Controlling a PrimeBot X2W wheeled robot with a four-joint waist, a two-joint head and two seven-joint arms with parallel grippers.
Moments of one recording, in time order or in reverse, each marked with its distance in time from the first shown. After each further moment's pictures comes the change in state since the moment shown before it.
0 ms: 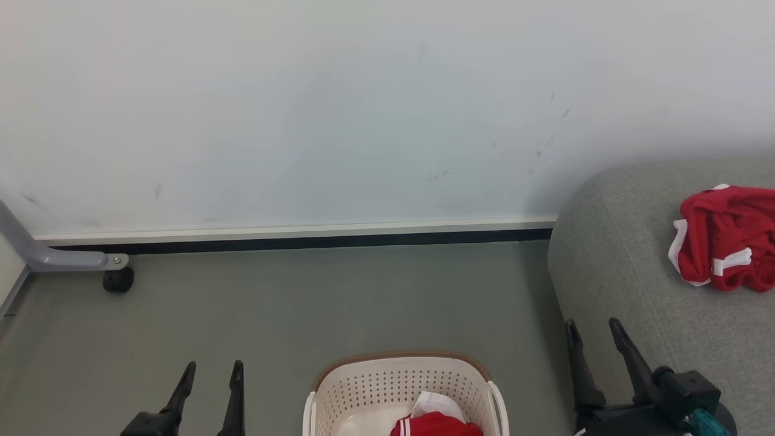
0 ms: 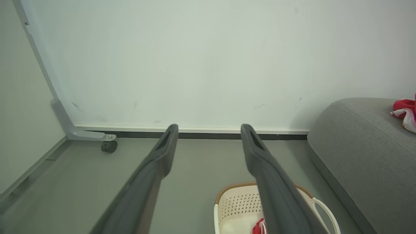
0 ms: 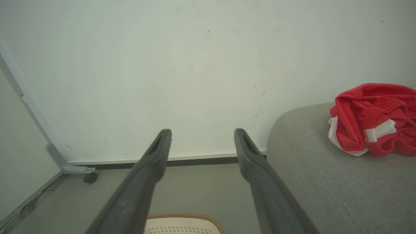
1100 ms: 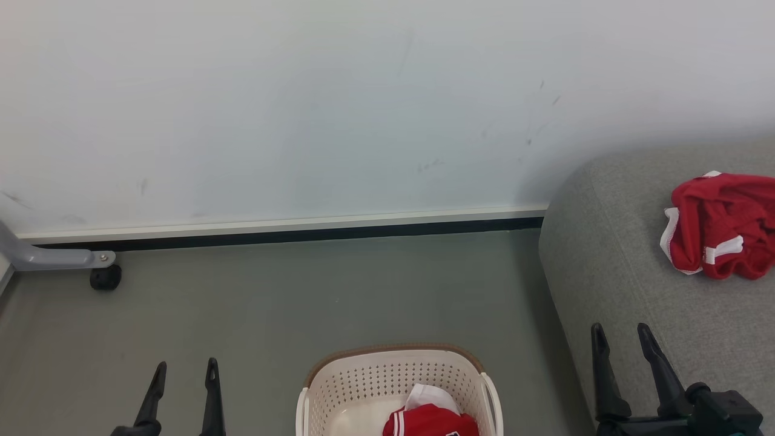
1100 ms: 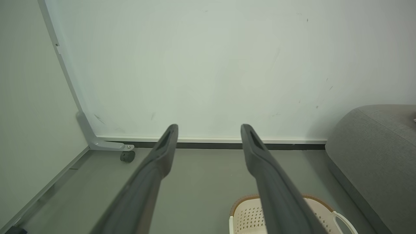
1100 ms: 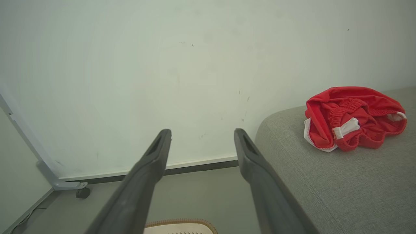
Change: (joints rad) left arm 0.081 -0.072 0.160 -0.095 0.157 0.000 -0.001; right arm 0.135 -0.002 -0.058 -0.230 -0.001 -0.044 0.040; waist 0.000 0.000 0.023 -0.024
